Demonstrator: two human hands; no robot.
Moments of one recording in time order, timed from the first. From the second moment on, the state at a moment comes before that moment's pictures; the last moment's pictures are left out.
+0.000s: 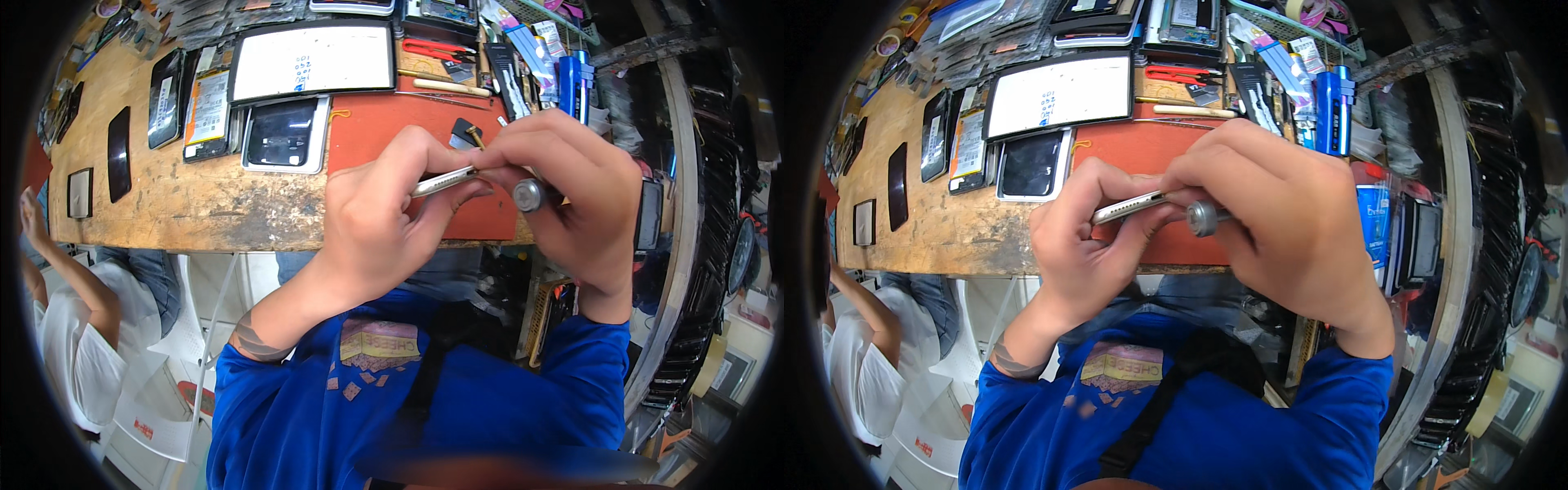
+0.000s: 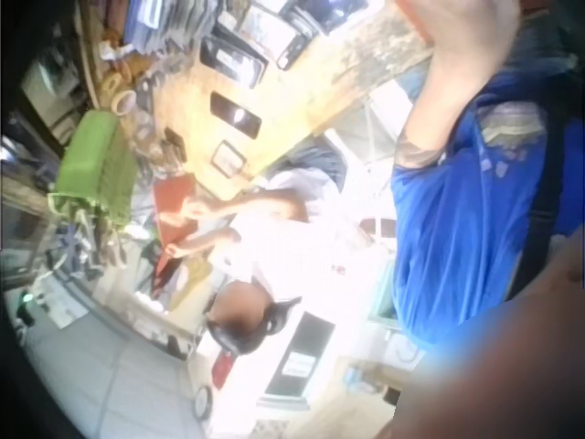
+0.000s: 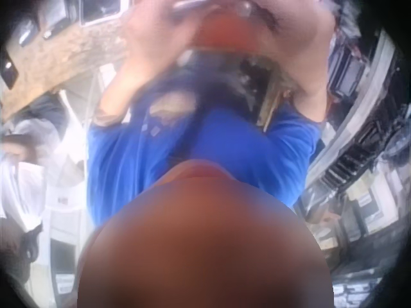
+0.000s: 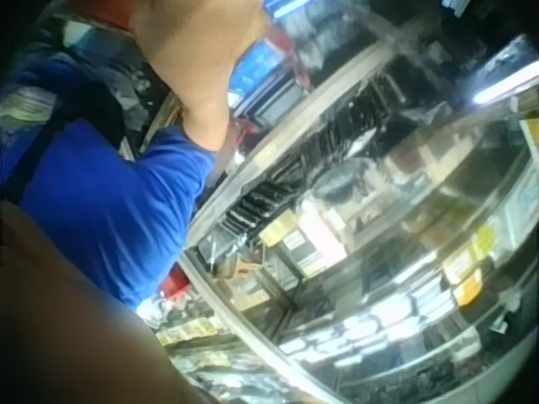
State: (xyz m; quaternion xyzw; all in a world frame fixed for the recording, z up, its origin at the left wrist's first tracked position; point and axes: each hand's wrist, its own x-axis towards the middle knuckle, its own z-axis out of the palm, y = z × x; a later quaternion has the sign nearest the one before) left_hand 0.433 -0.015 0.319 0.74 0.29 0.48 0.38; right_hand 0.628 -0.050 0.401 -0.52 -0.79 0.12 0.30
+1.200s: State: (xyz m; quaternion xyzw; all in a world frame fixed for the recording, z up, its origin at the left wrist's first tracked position) left_hand 0.408 -0.003 0.316 0.61 0.27 0.51 0.54; right_hand 0.627 -0.009 0.403 -0.33 -0.74 0.21 0.55
